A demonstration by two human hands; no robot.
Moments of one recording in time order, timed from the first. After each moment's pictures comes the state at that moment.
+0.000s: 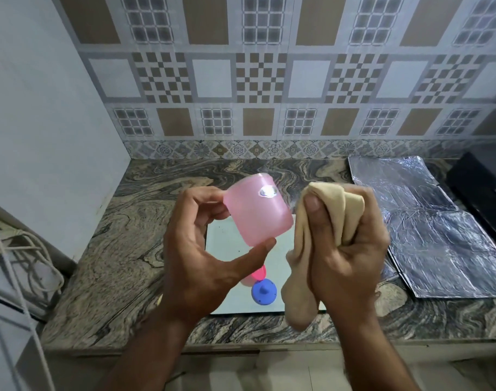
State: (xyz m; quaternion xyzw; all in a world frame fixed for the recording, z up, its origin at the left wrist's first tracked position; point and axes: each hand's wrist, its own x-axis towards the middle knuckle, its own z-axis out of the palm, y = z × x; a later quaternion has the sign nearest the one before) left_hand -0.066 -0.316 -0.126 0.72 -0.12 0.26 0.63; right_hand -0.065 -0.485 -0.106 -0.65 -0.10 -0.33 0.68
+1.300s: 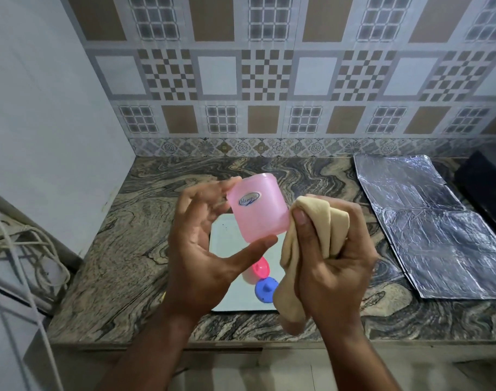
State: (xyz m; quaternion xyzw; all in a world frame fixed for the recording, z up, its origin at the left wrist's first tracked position) left_hand -0.064 -0.313 -0.131 0.71 -0.14 0.27 0.64; right_hand -0.073 -0.467 -0.122 -0.63 -0.09 -0.33 0.69
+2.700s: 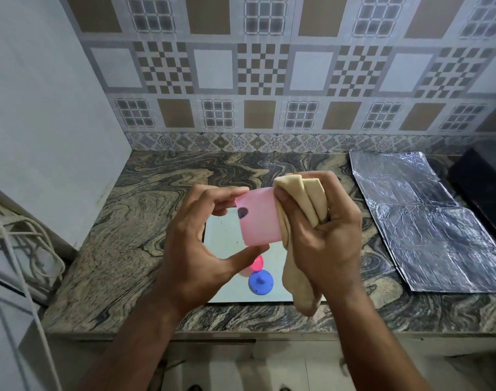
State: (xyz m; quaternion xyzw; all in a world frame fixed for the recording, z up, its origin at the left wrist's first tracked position) left_hand -0.073 -0.311 -0.129 0.83 -0.16 0.25 0.47; right_hand -0.051 -0.493 -0.117 -0.72 -0.14 -0.25 0.63
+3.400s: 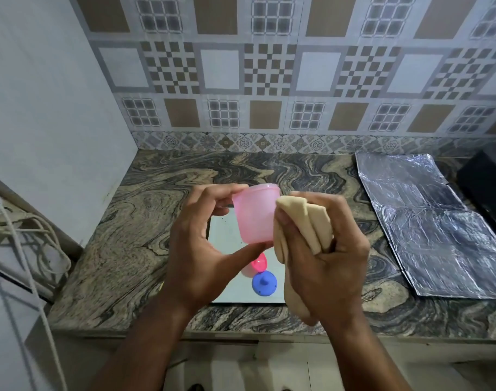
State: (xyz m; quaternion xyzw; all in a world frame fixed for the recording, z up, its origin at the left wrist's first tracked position) left_hand -0.071 -0.313 -0.135 0.81 -0.12 0.26 0.52; right_hand -0.074 -0.485 -0.128 -0.72 -0.13 -0.31 0.61
